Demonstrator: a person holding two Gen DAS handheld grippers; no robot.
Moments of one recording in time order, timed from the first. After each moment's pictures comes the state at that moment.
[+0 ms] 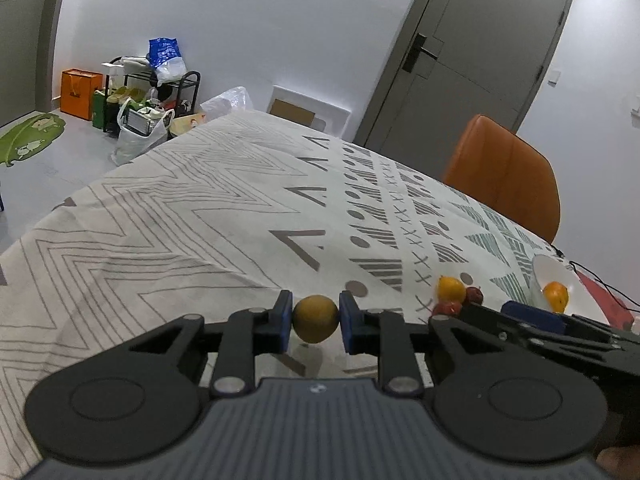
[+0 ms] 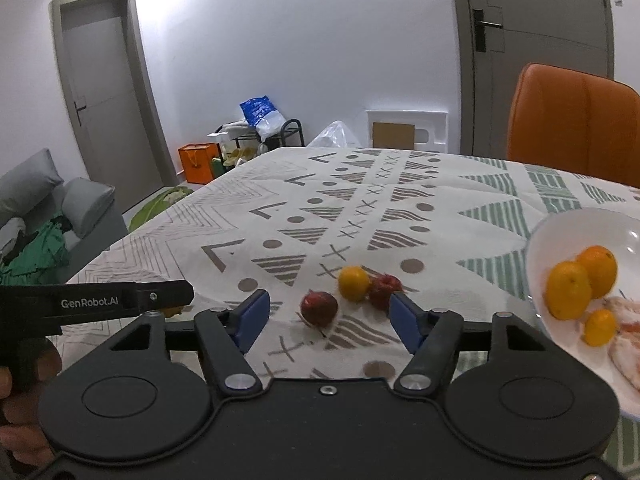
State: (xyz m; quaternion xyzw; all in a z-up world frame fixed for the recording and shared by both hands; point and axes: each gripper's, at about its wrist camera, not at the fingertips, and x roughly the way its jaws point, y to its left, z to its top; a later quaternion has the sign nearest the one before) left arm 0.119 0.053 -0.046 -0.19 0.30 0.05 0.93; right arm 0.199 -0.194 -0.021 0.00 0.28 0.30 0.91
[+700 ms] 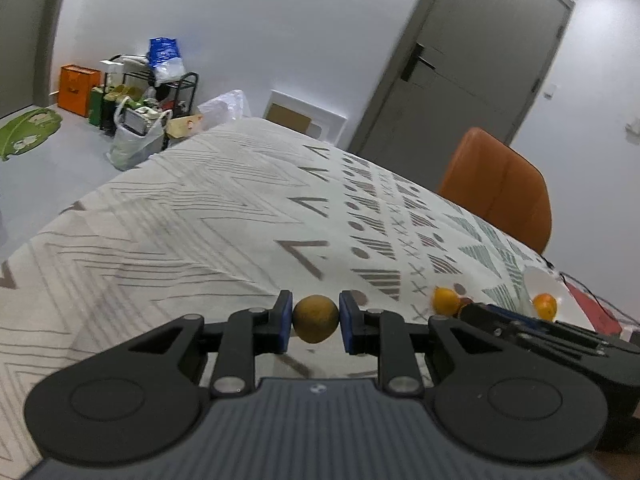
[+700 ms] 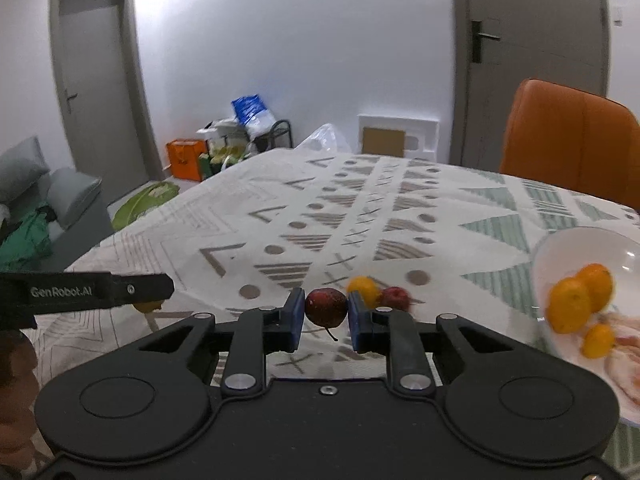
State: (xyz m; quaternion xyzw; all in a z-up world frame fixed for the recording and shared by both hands) left arm 0.114 0.061 -0.037 -0.20 0.29 0.03 0.94; right arm 0.190 -0.183 -0.013 -0.02 0.27 0.27 0.92
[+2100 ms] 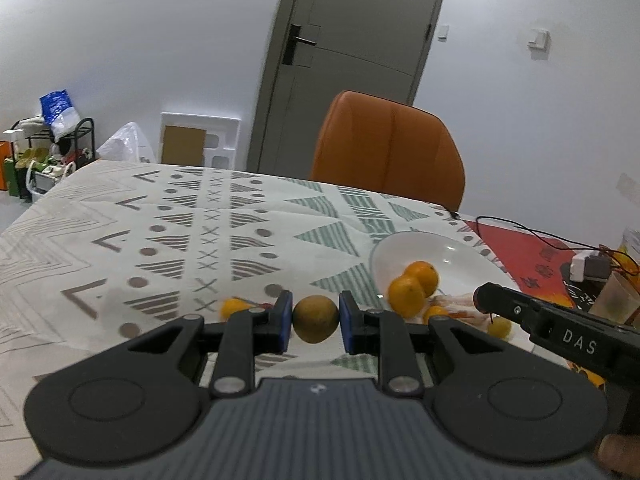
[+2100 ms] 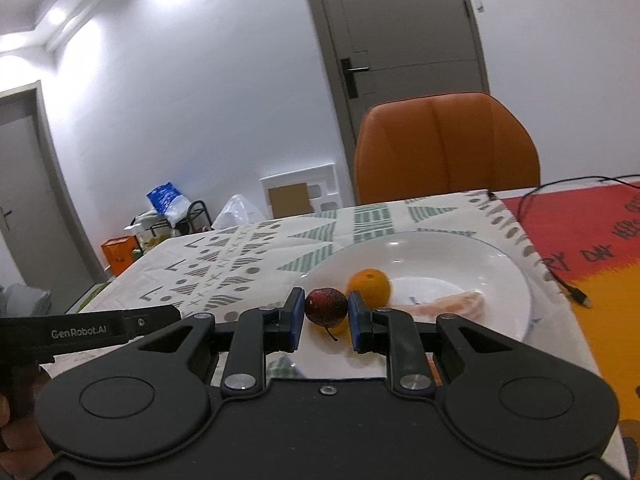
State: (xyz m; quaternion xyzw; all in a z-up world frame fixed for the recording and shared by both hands) left arm 0.152 -0.089 -0.004 -0.09 0.28 -0.08 0.95; right arm 0.185 -0.349 -0.004 0.11 0.22 0.15 0.96
